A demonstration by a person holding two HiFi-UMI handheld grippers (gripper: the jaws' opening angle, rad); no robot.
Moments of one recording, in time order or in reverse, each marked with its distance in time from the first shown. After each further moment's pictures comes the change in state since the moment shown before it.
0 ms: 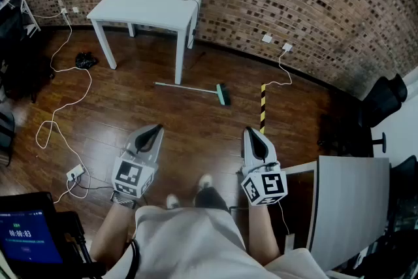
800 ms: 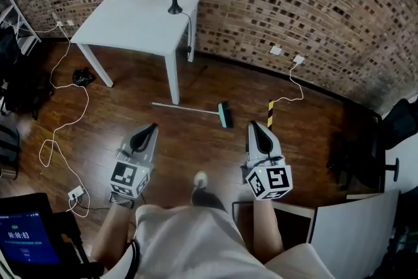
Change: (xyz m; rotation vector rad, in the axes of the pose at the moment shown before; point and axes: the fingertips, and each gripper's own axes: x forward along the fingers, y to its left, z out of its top) left arm 0.267 0.068 0.023 0.021 0.016 0.073; right arm 0.218 -0.215 0.001 0.049 -0.030 0.036
